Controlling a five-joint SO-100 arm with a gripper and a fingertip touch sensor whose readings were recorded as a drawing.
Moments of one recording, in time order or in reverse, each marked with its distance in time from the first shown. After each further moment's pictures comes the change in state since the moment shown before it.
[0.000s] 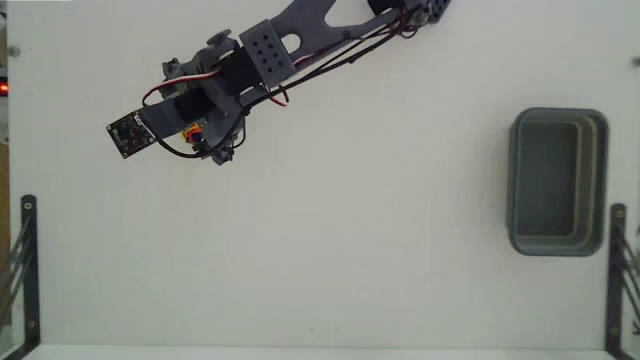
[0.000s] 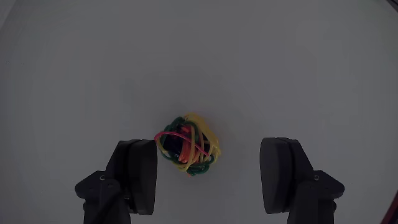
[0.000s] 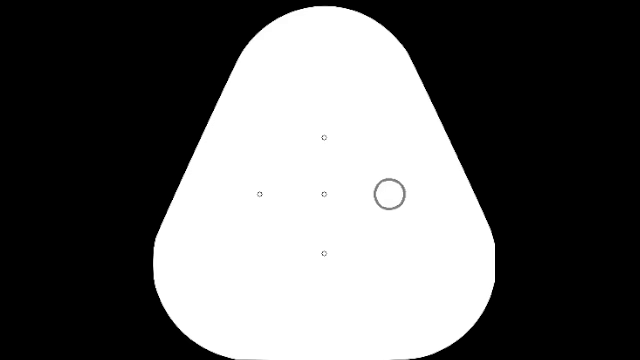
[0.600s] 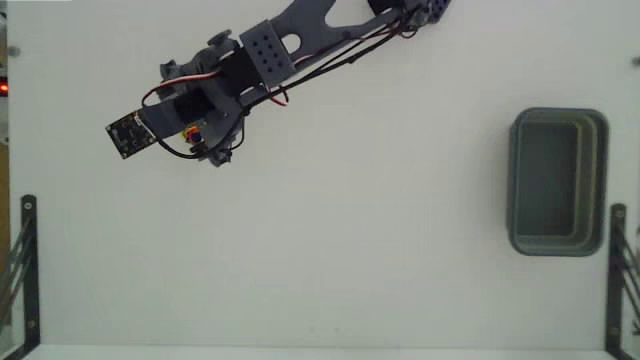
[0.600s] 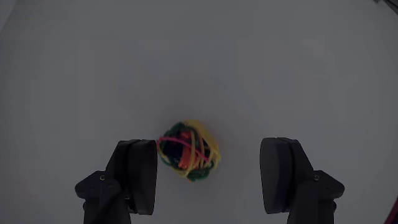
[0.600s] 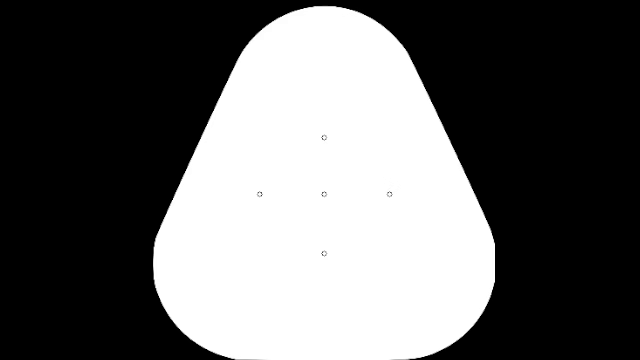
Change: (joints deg) arm 0.0 -0.1 1.4 -2.1 0.1
